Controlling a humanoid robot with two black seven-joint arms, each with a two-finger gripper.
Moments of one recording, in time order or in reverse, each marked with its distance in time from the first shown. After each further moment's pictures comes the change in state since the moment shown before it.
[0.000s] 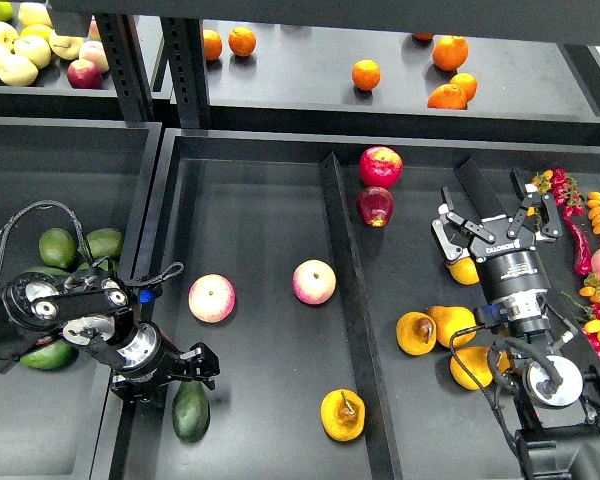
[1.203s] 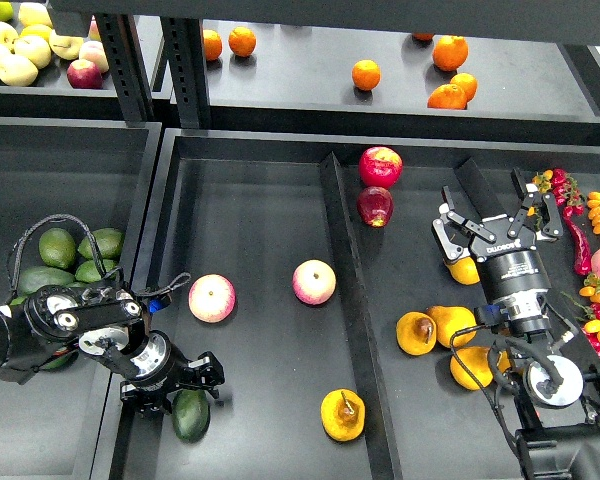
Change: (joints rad) left arm 0.039 -0.054 0.000 0.074 -0.001 0.000 0.000; right arm 0.001 0.000 0.002 0.000 0.002 0.001 0.000
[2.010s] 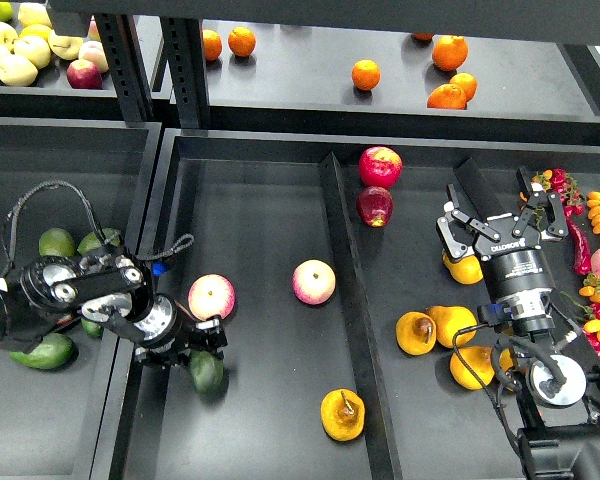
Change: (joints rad) left arm -0.075 0.026 -0.120 0.000 0.054 0.000 0.000; right arm 0.001 0.000 0.014 0.001 0.001 0.002 0.000
